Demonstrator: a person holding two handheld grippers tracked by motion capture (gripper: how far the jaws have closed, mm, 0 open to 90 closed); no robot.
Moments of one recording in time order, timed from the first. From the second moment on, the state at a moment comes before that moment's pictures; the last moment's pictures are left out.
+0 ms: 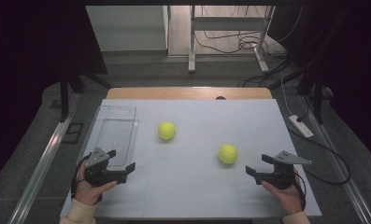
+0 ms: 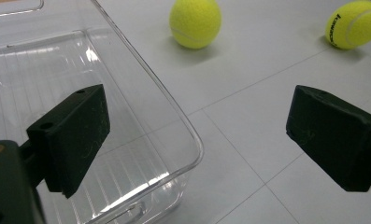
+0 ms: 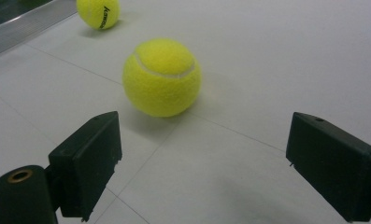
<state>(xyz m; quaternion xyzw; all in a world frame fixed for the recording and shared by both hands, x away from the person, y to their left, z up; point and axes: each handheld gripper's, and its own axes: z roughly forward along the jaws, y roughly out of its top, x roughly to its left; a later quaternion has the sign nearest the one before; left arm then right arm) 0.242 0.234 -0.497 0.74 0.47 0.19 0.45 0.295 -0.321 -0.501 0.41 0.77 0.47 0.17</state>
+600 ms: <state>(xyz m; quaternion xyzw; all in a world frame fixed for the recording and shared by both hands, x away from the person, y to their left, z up) 0.242 0.233 -0.495 0.74 0.46 0.19 0.45 0.295 -0.321 -0.501 0.41 0.77 0.47 0.17</state>
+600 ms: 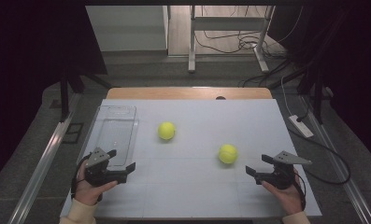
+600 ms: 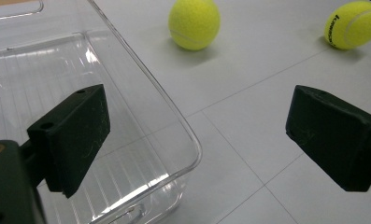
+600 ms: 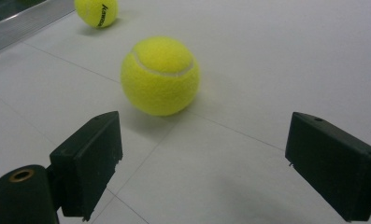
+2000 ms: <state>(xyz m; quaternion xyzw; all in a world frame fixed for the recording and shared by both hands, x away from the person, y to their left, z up) 0.249 0.220 -0.476 0.74 0.46 0.19 0.44 0.295 -0.320 -0.504 0.41 0.77 0.46 0.17</state>
